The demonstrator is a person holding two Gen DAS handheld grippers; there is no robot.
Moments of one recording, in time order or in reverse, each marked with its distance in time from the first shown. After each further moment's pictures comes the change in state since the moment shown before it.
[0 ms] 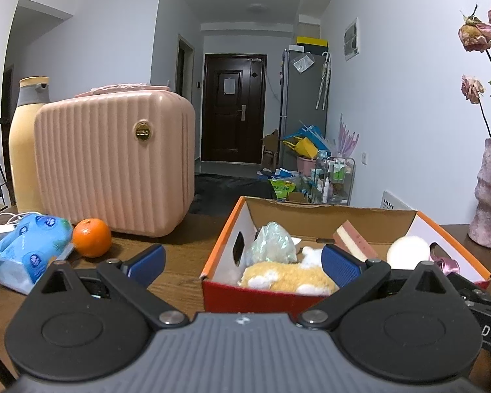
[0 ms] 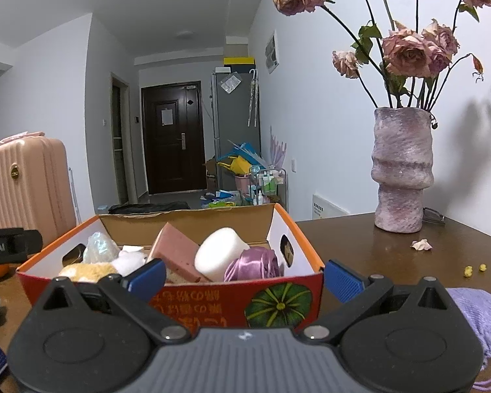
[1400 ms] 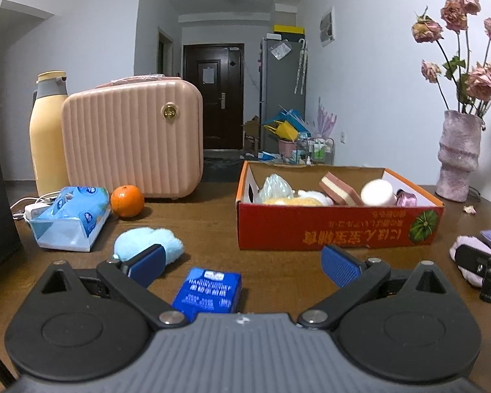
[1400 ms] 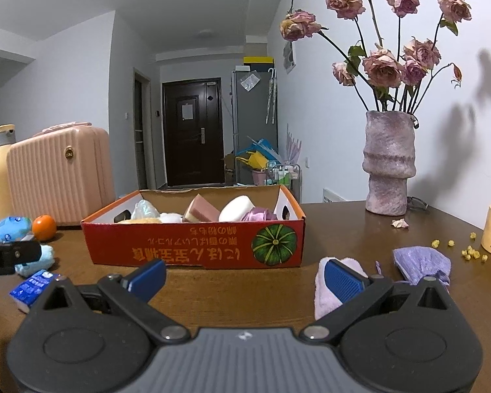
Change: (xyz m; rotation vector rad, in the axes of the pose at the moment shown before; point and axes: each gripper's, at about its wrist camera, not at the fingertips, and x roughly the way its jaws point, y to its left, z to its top) left arm -0.106 0.048 -0.041 0.064 0.053 -0.081; right arm -0.109 -0.010 -0.033 -0.036 0.017 0.068
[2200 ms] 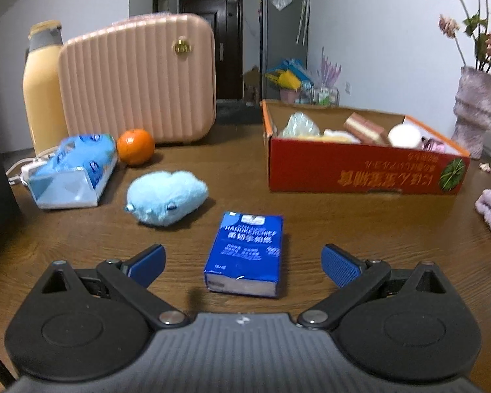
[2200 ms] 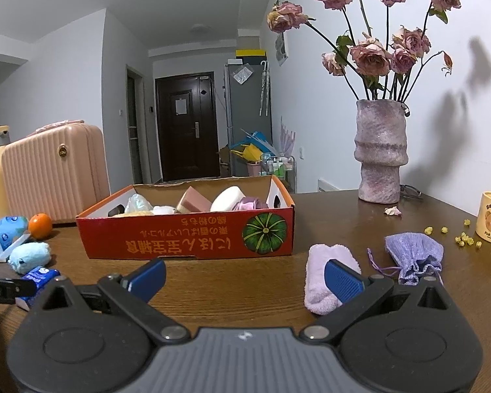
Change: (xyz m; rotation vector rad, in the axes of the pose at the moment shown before) left arm 0.041 0.041 -0.020 0.012 0.206 -0.002; right arm -0.003 -0.008 -0.005 0.026 0.027 -0.017
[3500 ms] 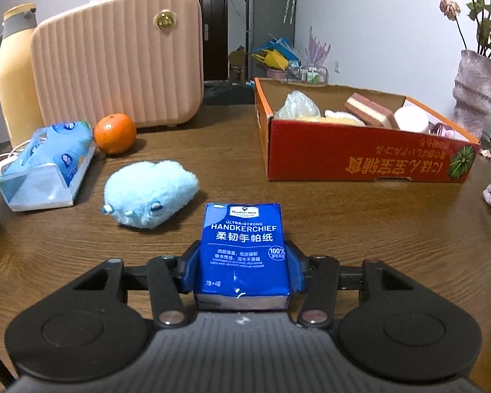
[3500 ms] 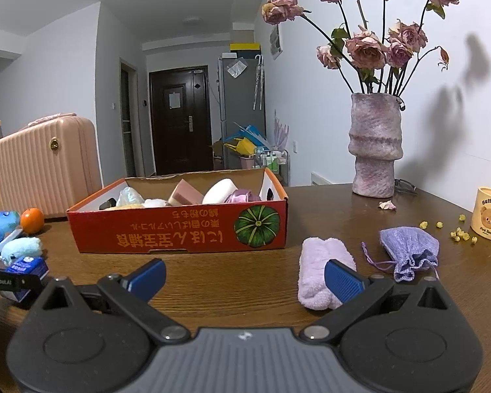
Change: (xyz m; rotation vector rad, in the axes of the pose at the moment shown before) left arm 0.033 0.007 0.010 0.025 0.059 -0.049; right arm 0.005 -0.002 -0.002 0.001 0.023 -0.023
